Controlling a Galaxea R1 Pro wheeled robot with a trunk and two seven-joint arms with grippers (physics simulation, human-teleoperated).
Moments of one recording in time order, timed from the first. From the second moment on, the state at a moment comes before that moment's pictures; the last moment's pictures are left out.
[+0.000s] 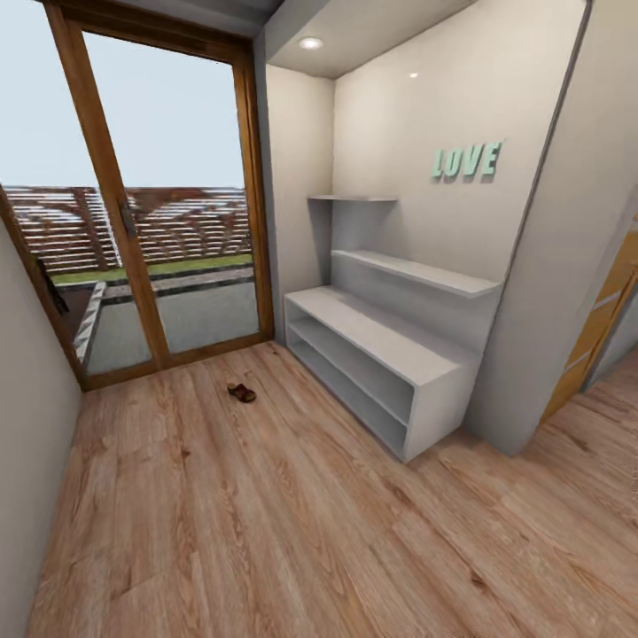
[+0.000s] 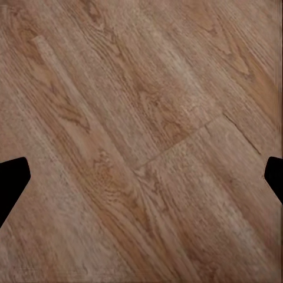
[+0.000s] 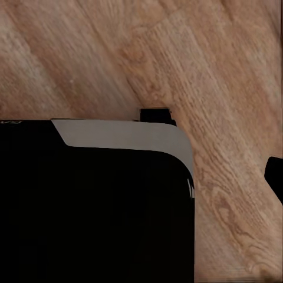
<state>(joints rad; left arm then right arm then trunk) -0.05 0.00 0.00 -0.47 -0.01 -0.25 -0.02 0.00 0.00 -0.01 -0.29 -0.01 0.00 0.00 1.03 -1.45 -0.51</state>
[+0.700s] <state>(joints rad) -0.05 0.00 -0.01 -0.45 -0.01 -0.30 -0.02 0.00 0.00 -0.01 -0.29 -0.01 0.00 0.00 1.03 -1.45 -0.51</state>
